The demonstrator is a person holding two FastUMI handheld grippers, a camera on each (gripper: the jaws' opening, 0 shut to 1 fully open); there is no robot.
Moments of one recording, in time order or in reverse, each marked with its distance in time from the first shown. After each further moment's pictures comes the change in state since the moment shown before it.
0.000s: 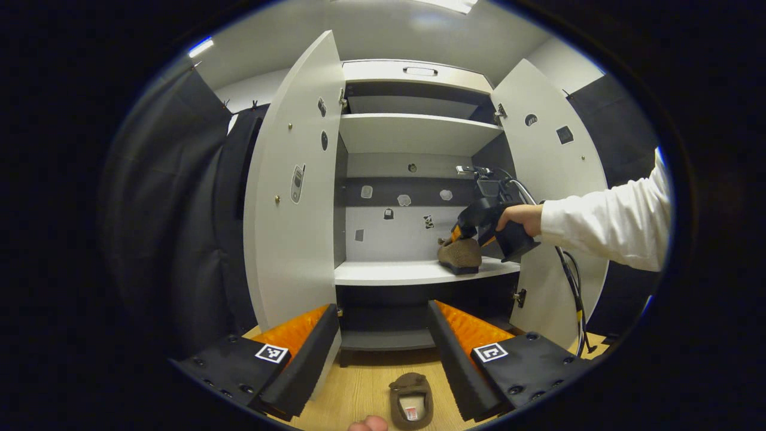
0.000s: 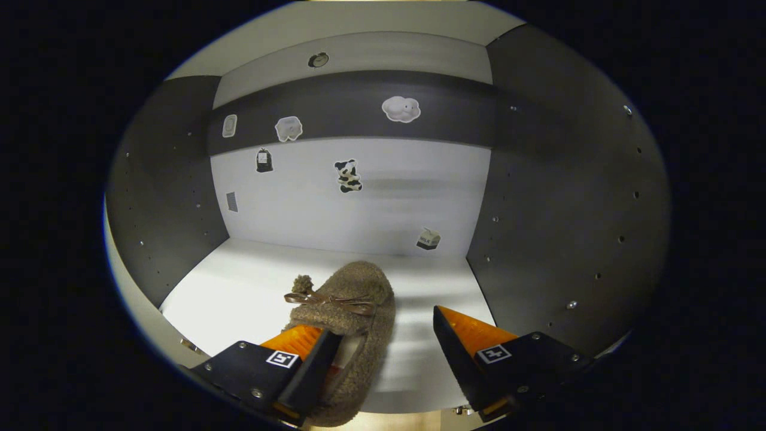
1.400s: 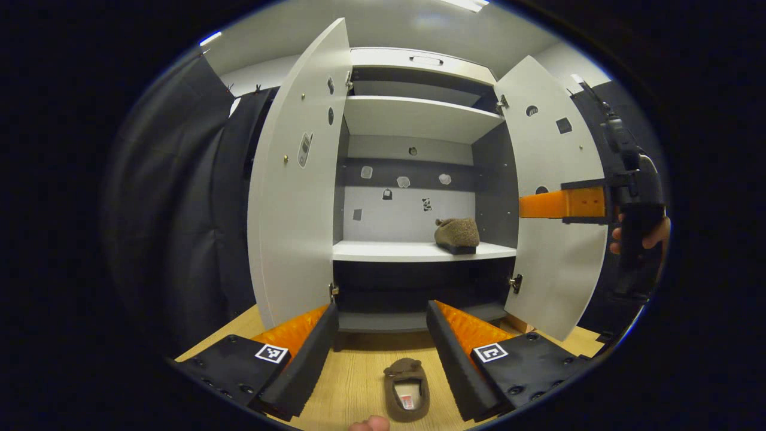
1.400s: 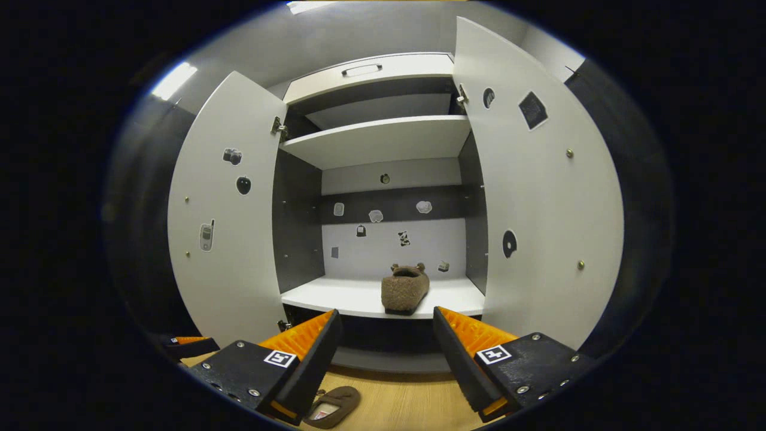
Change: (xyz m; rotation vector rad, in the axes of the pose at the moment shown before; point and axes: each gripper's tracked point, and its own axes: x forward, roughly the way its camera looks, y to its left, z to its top) left arm -0.012 0.001 -0.052 -0.043 0.103 -0.018; right arm -0.305 0.047 -0.113 0.060 -0.508 0.125
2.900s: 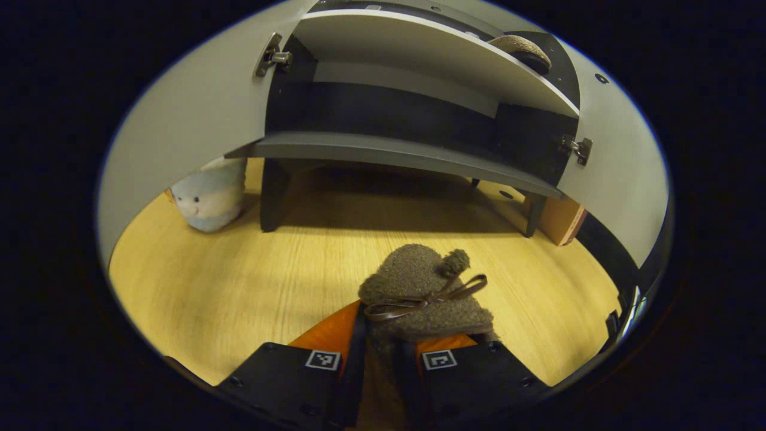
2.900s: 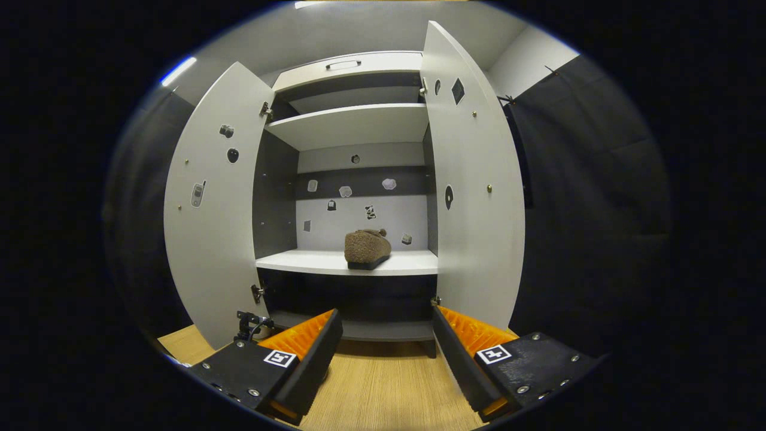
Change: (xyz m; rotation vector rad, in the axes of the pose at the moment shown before) left arm 0.132 -0.001 -0.298 -0.061 0.563 -0.111; right arm -0.058 -0.045 -0.060 -0.020 0.042 -0.098
